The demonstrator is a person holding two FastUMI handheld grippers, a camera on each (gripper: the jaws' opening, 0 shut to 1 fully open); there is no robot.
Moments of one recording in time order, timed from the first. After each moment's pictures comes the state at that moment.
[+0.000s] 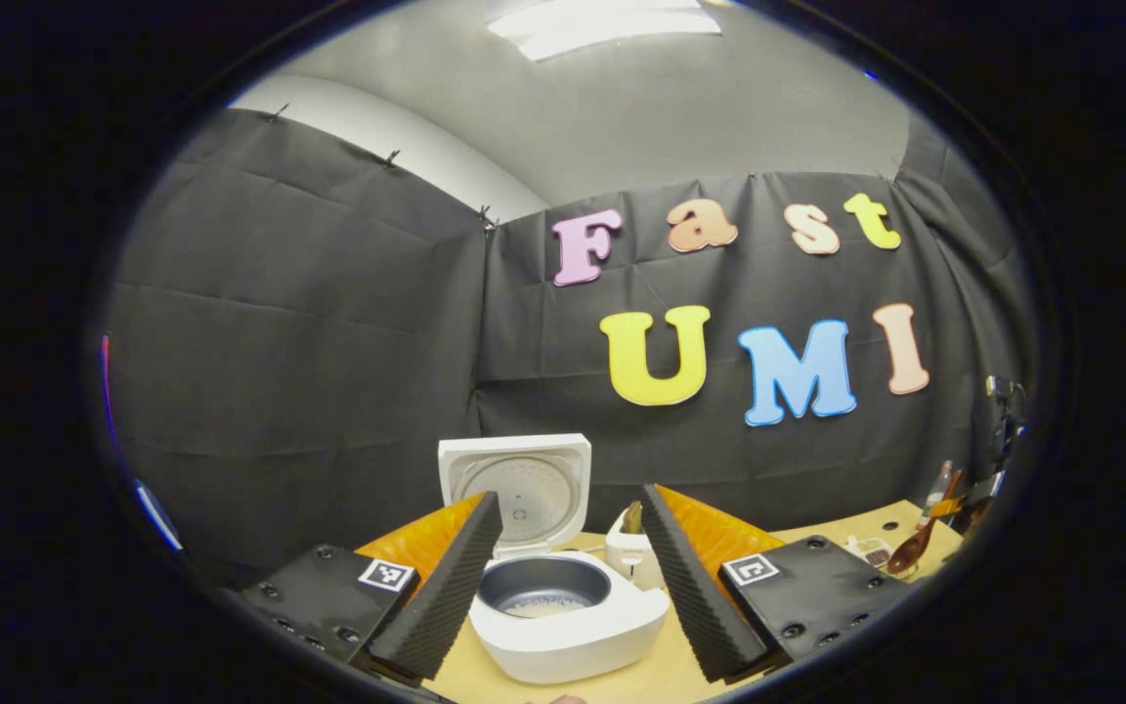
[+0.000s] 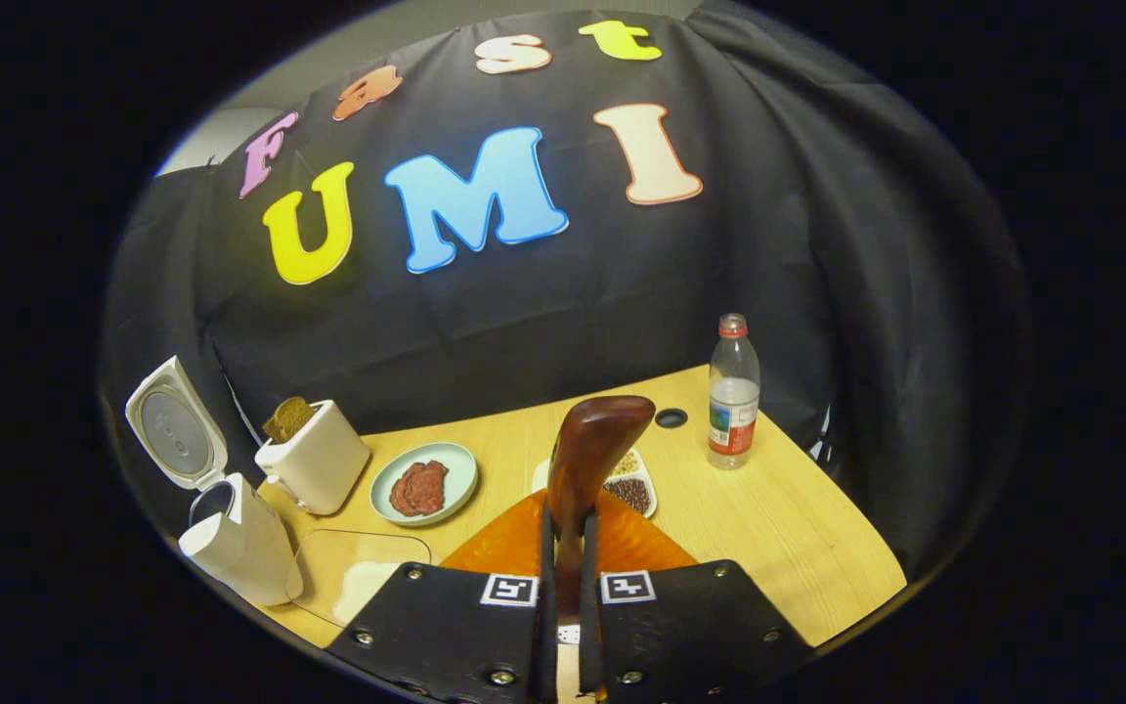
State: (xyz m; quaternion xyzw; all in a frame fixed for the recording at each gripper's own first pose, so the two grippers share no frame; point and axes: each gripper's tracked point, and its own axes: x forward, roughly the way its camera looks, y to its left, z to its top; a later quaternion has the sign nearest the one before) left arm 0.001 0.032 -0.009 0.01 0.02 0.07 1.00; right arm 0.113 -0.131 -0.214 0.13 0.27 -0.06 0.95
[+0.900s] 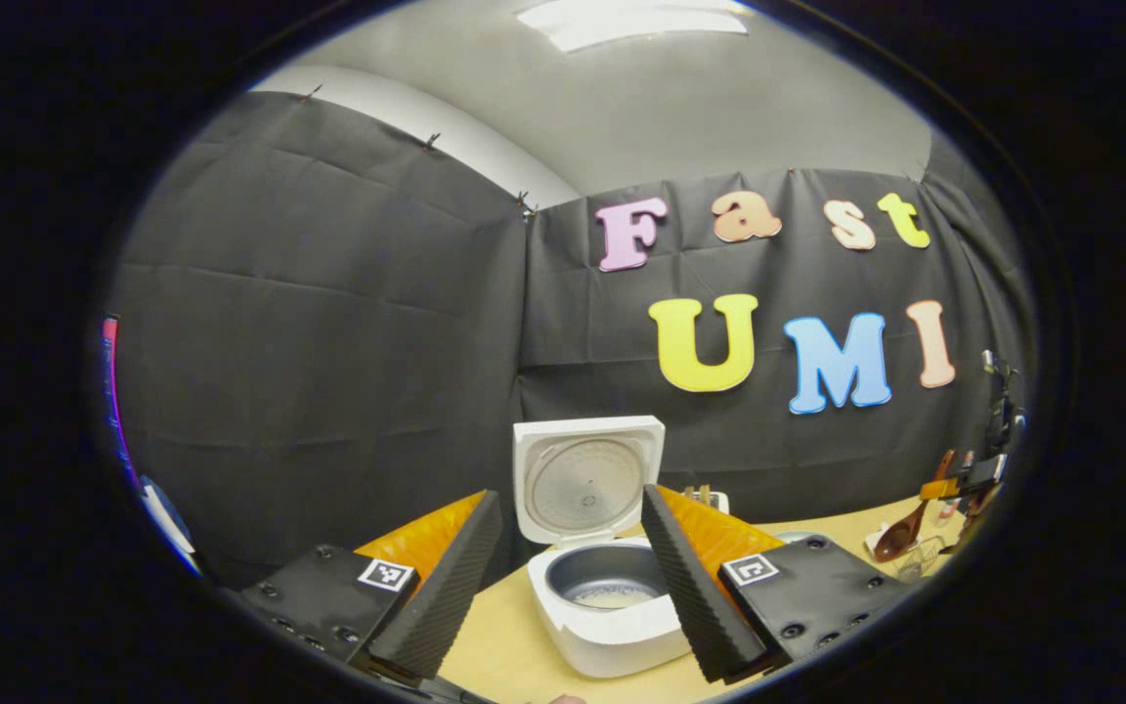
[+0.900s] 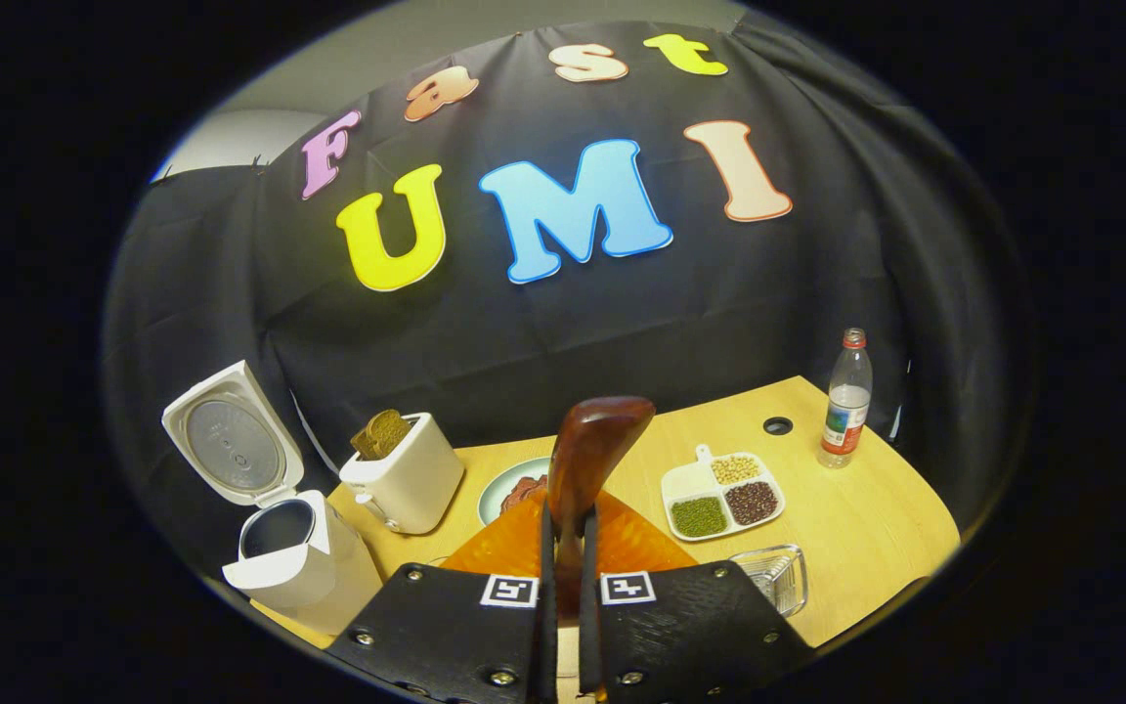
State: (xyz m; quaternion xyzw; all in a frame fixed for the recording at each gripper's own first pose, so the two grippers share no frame) left arm -0.018 0.145 -0.029 0.01 0.04 0.11 0.99; right arm 0.132 0.014 -0.198 0.14 0.25 0.01 0.96
